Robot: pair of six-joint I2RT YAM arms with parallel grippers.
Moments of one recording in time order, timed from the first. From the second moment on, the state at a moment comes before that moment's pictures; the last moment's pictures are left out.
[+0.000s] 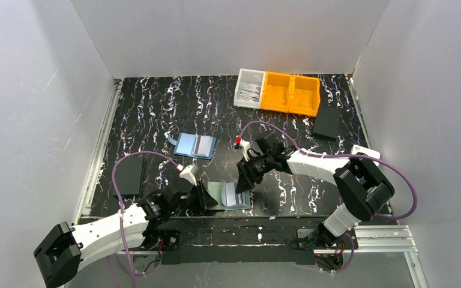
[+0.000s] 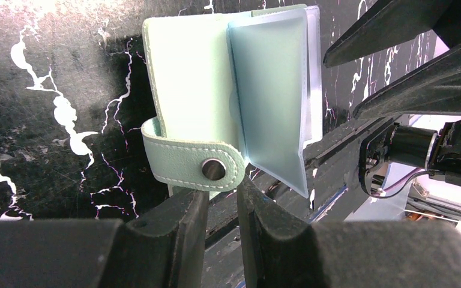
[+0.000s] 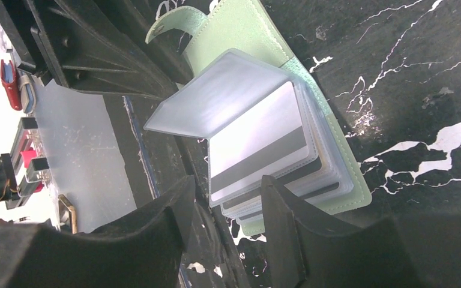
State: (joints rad) left arm -0.91 0.78 0.18 -0.07 0.02 -0.98; right arm 0.74 1.56 0.82 -0.19 -0.80 0.13
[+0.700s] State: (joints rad) left arm -0.91 0.76 0.17 -0.06 0.04 -0.99; right arm 0.69 1.56 0.79 -0.13 -0.78 0.19
